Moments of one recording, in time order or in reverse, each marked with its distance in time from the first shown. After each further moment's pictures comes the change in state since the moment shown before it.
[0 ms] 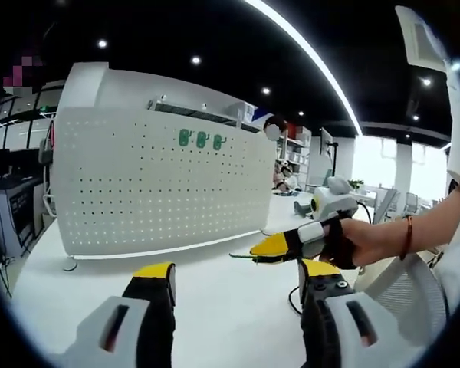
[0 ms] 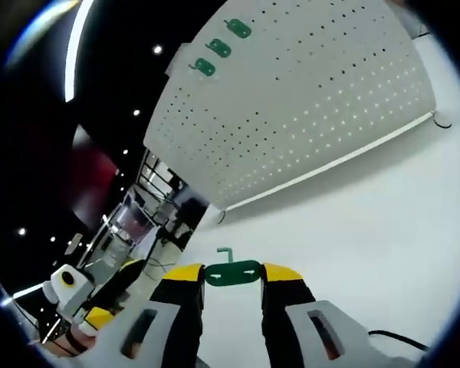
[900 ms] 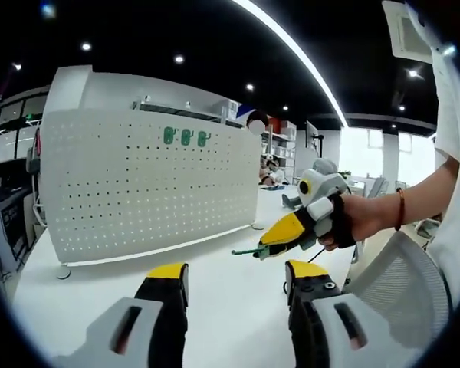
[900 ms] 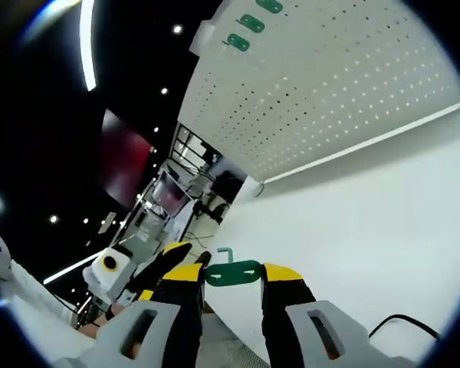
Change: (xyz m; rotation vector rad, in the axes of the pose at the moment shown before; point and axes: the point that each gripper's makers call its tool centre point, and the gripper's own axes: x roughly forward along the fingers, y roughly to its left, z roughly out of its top) left arm -0.002 -0.009 -0.009 0.062 0.023 -0.084; right arm -0.014 0.043 -0.018 0.031 0.169 0.224
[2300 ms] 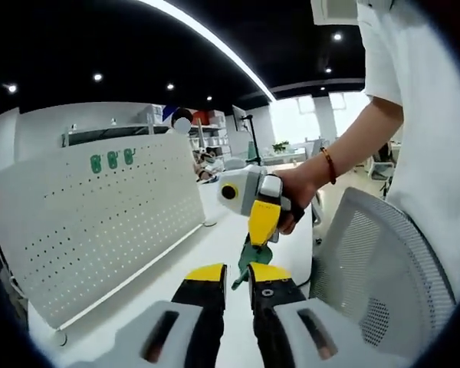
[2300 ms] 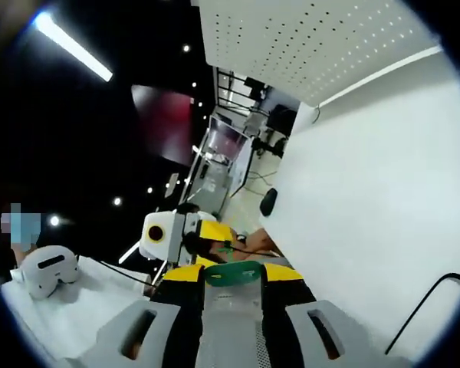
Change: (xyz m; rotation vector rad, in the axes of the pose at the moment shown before) left arm -0.007 -0.050 0.002 0.299 0.038 -0.358; right arm -0.005 0.055 -0.048 0.201 0.362 0.379
